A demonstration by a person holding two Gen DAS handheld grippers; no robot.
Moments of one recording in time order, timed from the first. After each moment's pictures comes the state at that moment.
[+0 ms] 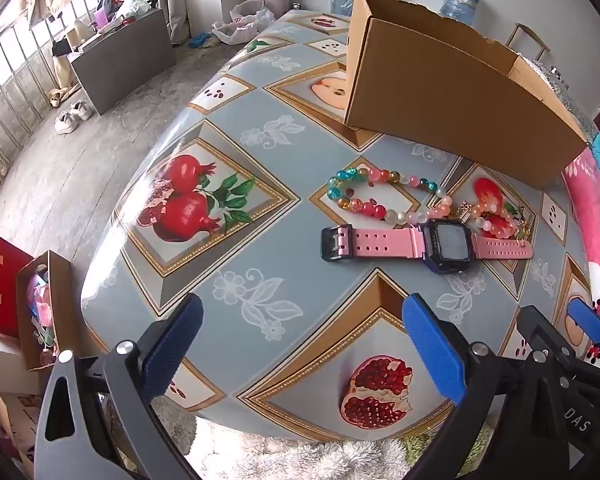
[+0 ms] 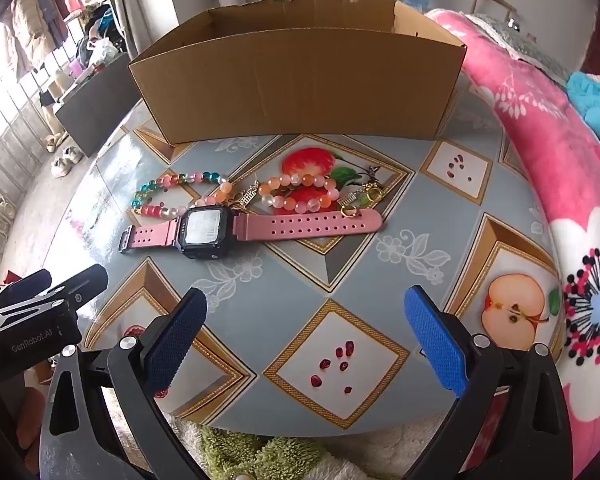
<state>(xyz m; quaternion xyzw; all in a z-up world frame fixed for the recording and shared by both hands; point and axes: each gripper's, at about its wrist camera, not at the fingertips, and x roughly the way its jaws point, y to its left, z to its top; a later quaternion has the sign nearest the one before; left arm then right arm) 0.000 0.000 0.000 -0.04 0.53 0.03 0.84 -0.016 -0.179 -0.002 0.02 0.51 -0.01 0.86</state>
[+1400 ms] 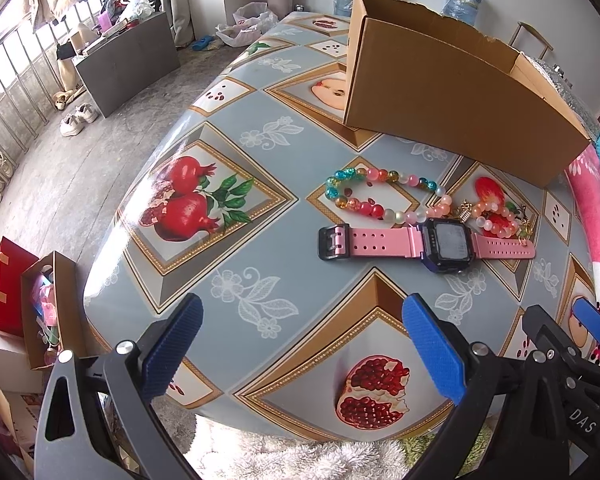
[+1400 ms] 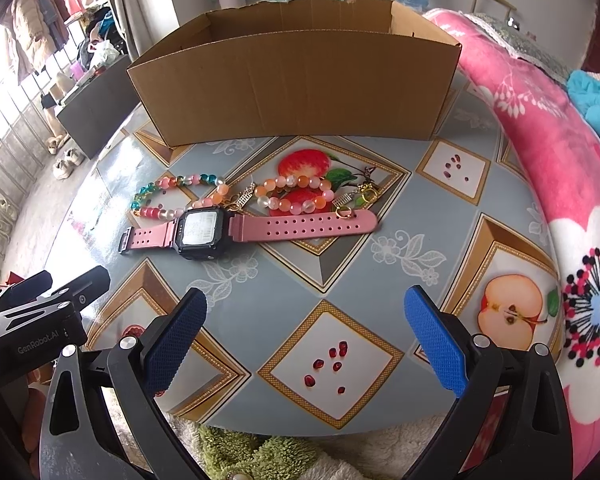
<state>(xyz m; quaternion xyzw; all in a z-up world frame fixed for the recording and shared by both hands) -0.003 -0.005 0.000 -0.04 0.53 0.04 0.84 -0.014 -0.181 0.002 0.02 0.51 -0.01 0.86</state>
